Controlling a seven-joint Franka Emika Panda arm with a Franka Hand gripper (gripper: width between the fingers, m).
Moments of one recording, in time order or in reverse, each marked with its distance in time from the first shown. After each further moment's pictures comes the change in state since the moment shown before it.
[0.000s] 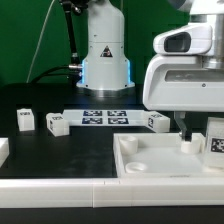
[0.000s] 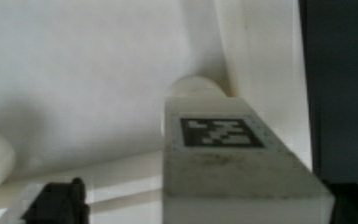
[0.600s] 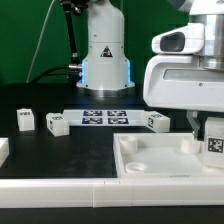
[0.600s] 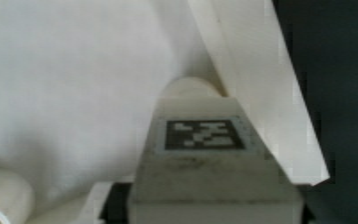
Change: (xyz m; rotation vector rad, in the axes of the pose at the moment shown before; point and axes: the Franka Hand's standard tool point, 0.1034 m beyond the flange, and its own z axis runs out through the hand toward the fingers) arm -0.001 0.000 0.001 0.009 -0.006 0.348
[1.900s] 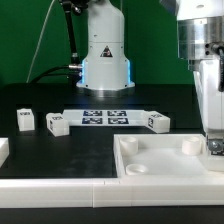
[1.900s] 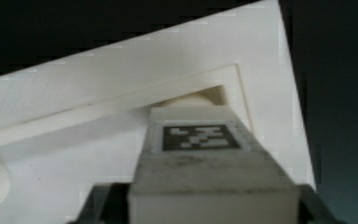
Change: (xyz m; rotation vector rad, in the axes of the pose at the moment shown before) arm 0.002 0.002 0.002 0.056 -0.047 1.248
